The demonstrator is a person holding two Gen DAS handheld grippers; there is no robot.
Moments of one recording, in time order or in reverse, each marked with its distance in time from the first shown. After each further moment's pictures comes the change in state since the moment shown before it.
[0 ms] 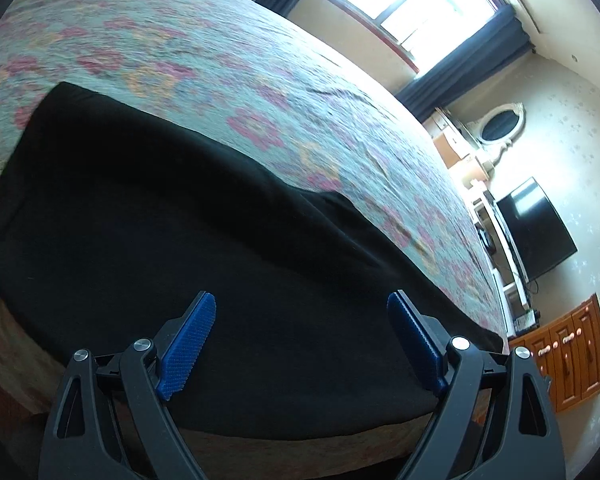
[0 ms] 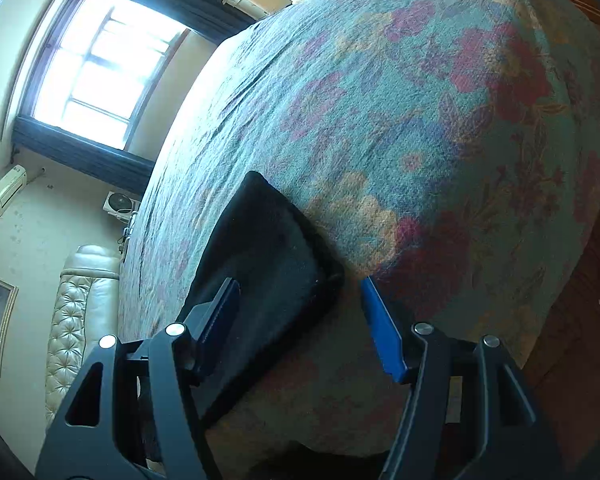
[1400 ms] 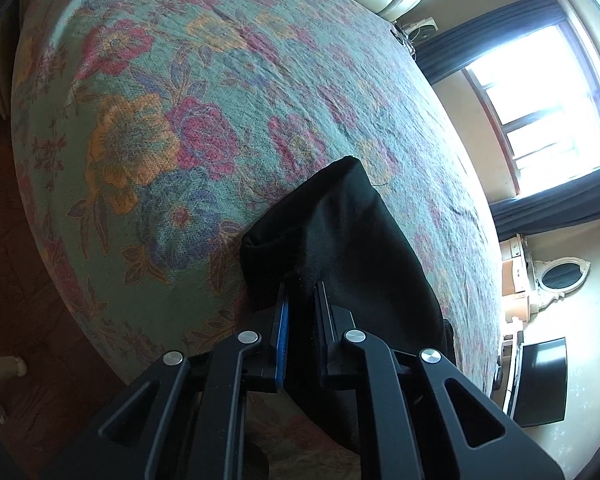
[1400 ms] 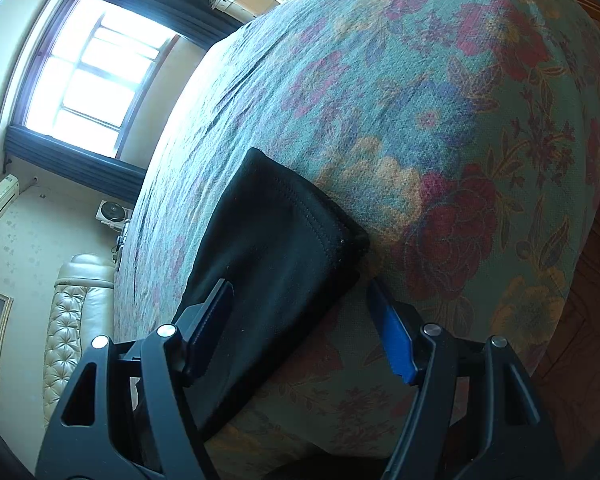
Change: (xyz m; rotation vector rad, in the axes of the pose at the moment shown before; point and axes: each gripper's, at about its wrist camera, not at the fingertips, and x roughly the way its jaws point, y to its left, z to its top) left arm -0.089 0.133 0.023 -0.474 -0.120 0.197; right arm 0.027 0.014 -0.021 0.043 -0.015 -0.018
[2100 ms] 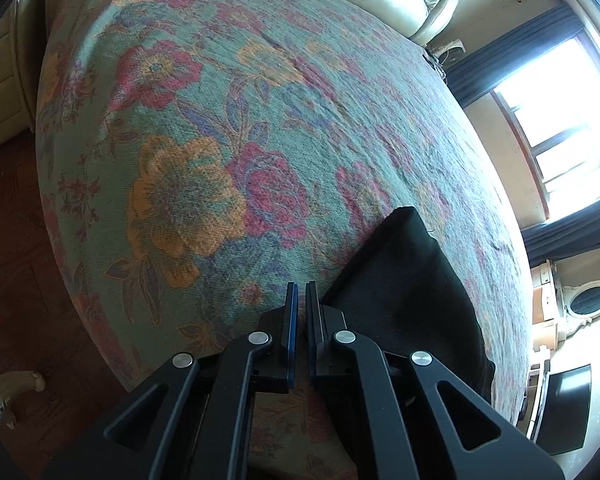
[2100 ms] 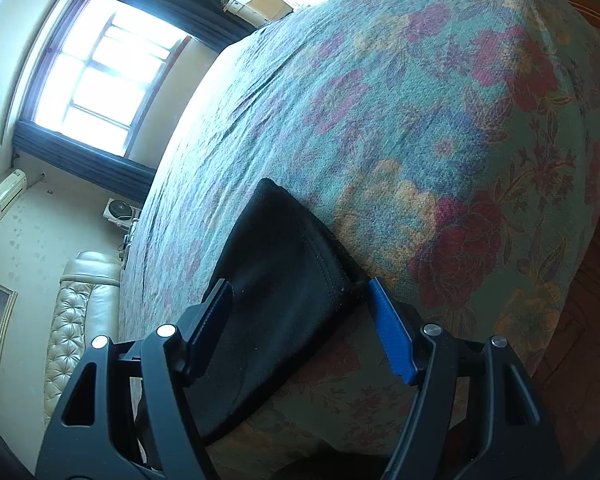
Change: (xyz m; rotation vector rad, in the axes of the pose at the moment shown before) left arm 0.013 0.032 0.026 -0.036 -0.097 0.130; right arm -0.023 0.010 0.011 -0.029 -0.021 0.022
